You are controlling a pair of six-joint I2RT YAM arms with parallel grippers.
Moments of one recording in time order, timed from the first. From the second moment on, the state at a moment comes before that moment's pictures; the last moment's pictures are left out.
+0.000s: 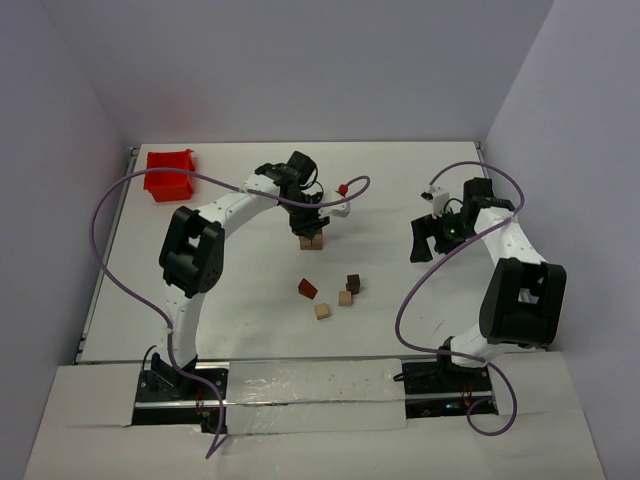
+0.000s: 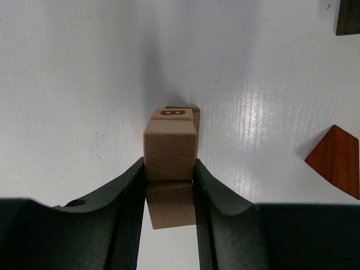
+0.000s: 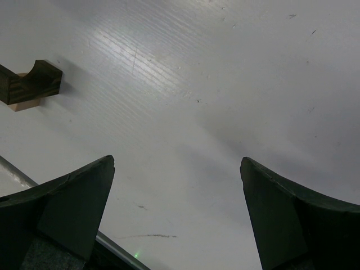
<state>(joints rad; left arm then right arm) -0.62 2.14 1.80 -0.85 0.42 0.91 -0.18 1.50 1.05 -0.84 -0.54 -0.54</state>
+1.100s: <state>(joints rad) -0.62 2.11 1.94 -0.87 0.43 0.89 -0.17 1.51 1.06 -0.84 -0.54 -0.53</state>
